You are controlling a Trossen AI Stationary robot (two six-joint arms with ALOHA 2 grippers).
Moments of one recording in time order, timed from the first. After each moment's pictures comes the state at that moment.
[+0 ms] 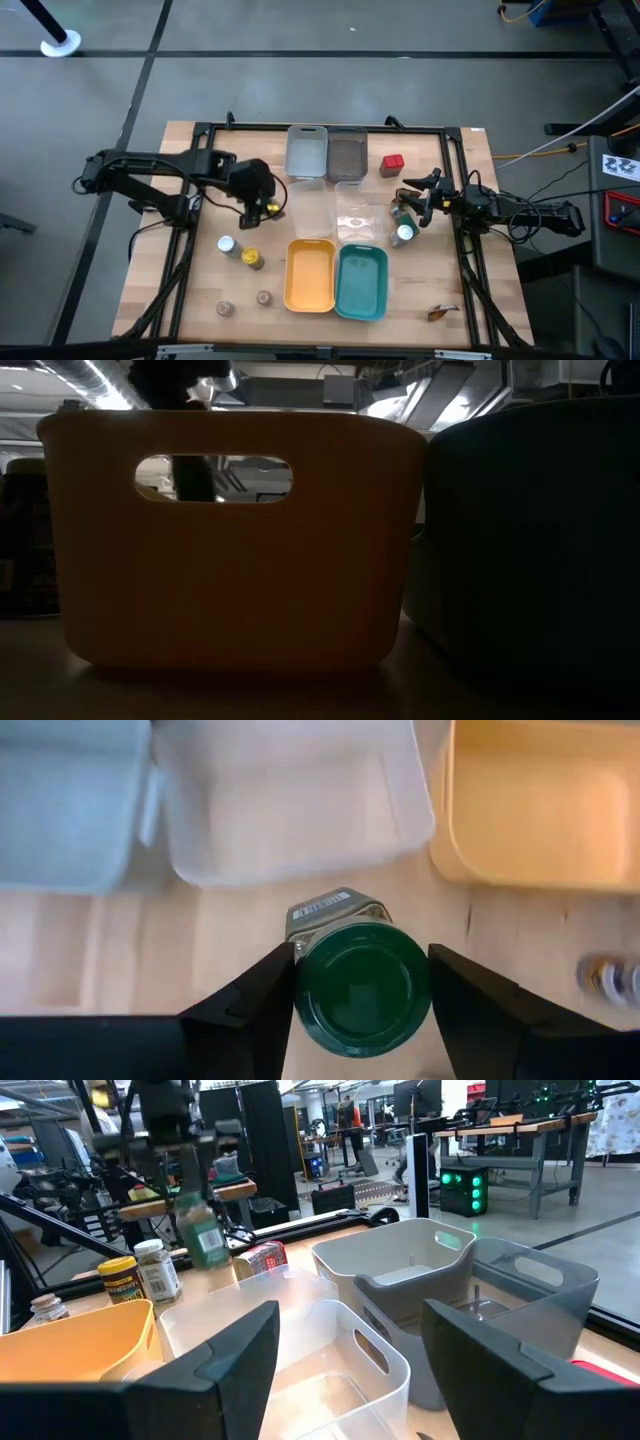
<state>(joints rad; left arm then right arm) 0.04 1.23 1.14 -0.97 -0.02 -0.04 -0.05 0.08 0.01 0.06 0.27 0.16</state>
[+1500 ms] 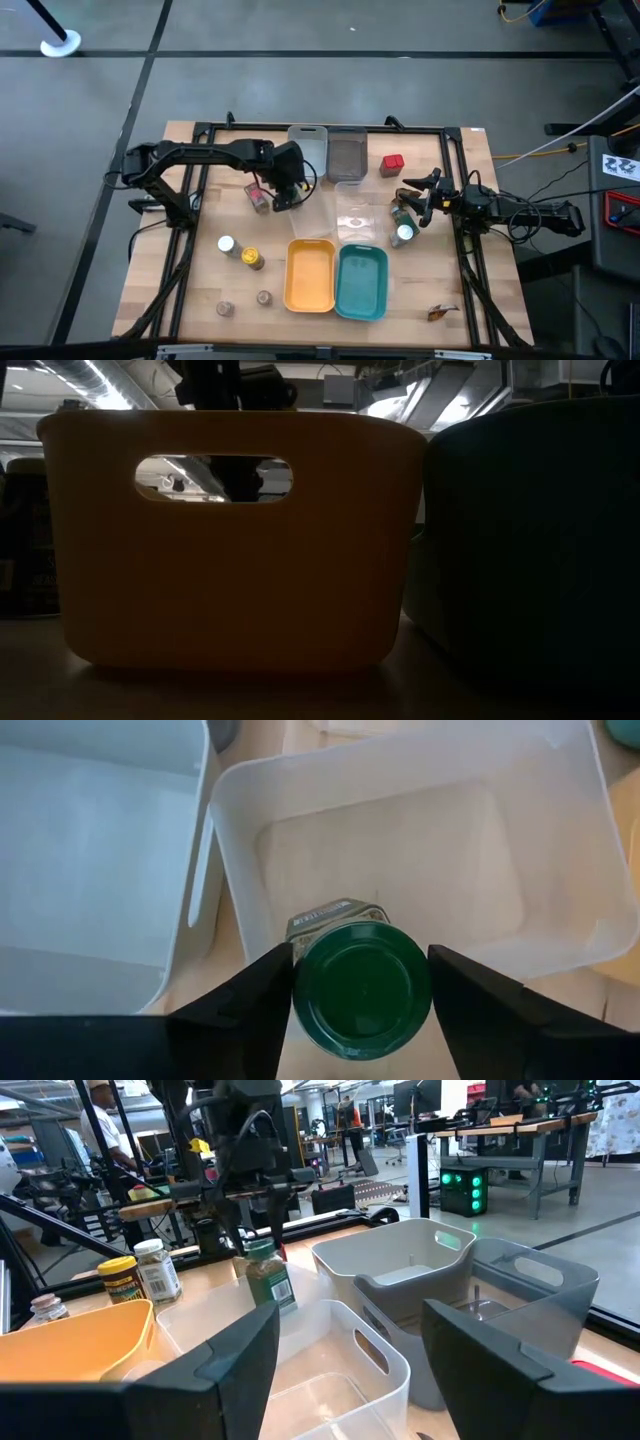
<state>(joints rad) 0.28 1.58 1.16 -0.74 0.10 0.12 -0.05 0.08 0.01 0.06 0.27 0.16</state>
